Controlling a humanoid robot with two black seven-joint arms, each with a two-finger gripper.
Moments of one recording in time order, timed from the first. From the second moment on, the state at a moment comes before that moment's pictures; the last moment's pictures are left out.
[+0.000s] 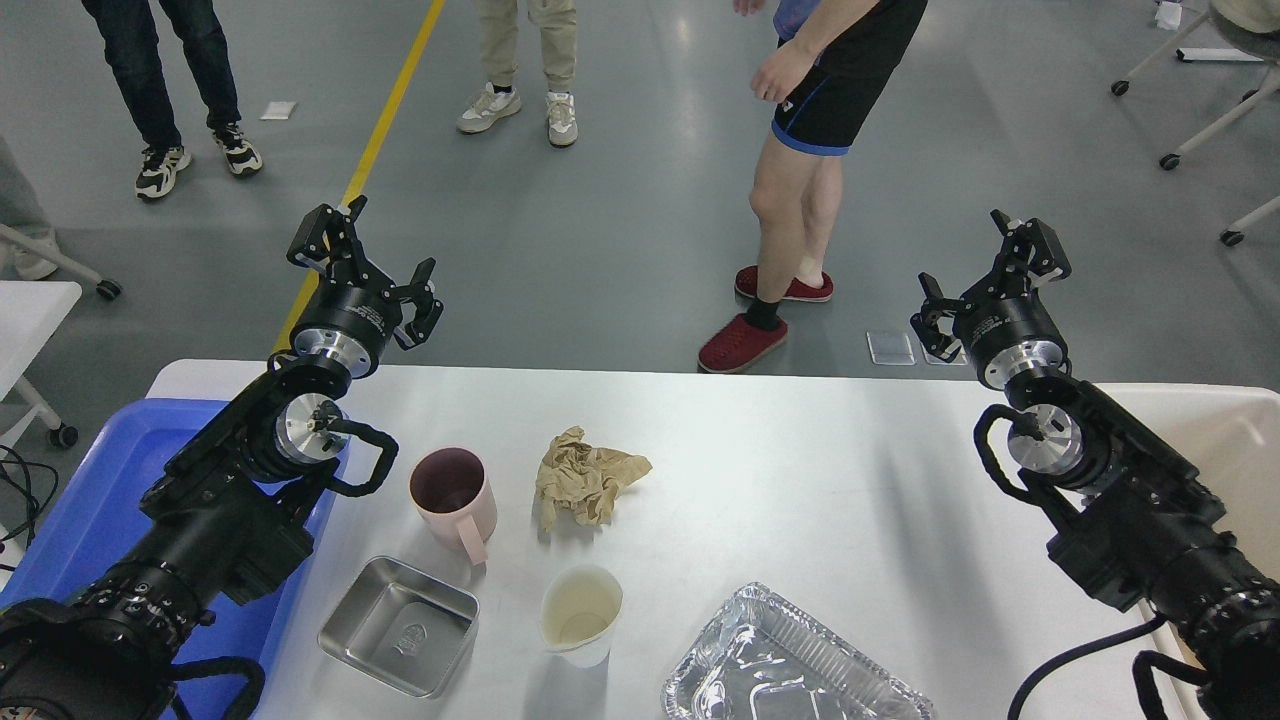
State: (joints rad) left arm -0.71 0.05 -1.09 -0.67 0.28 -0.11 -0.25; right arm 0.67 -0.22 1.01 0.69 -0.12 0.12 0.29
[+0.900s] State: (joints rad) left arm -0.77 0.33 -0.67 -0.94 0.27 -0.09 -0.06; right arm 0.67 -0.22 1.01 0.69 -0.12 0.12 0.29
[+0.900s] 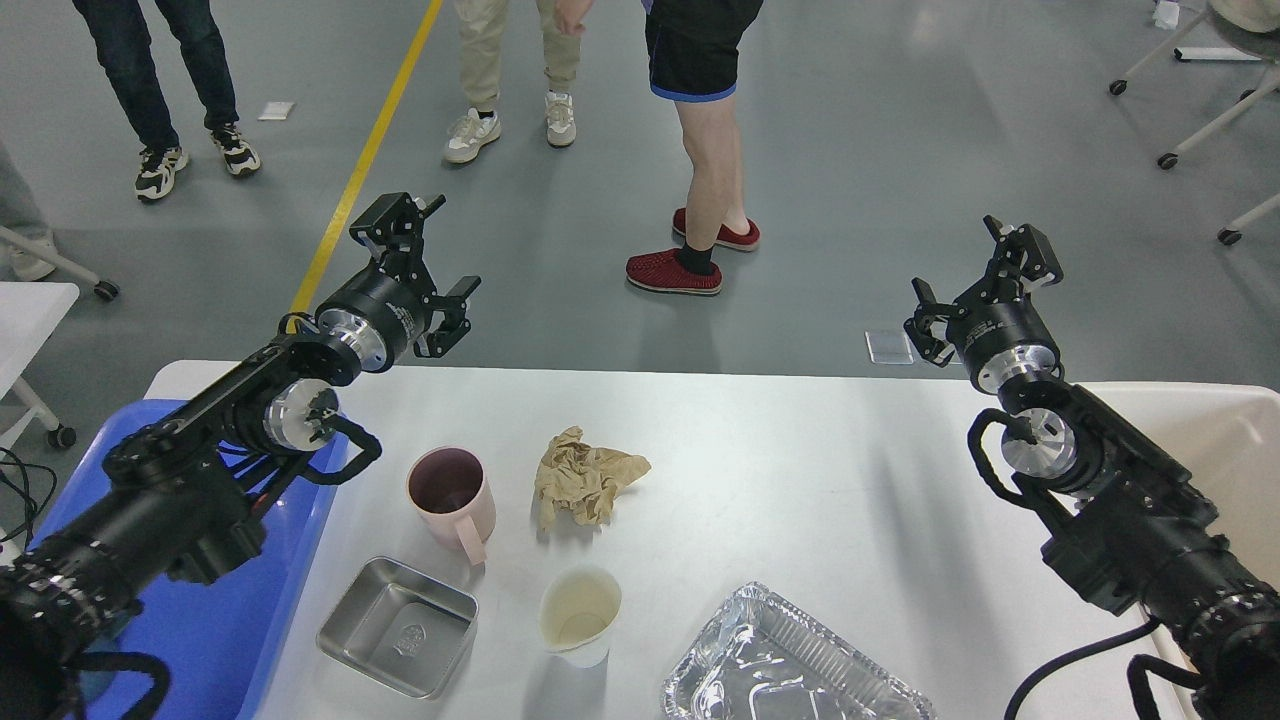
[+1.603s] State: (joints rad) left arm -0.93 1.31 -0.10 -1.67 0.31 -0.28 0.12; right arm 0.66 -0.21 1.01 0.70 -0.12 0.12 0.29
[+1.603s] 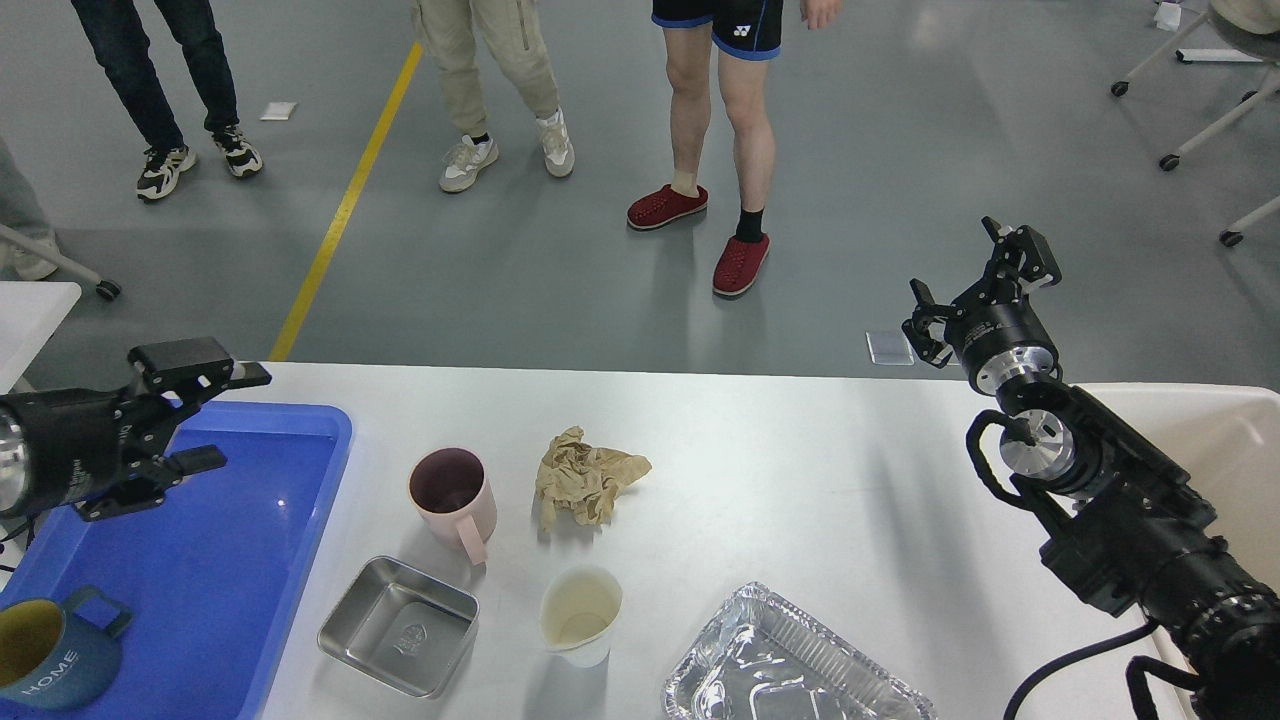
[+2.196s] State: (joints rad) left arm -0.87 1.37 -0.10 -1.65 0.43 -0.34 0.12; right arm 0.66 -0.20 1.01 0.70 -0.12 0.12 0.29
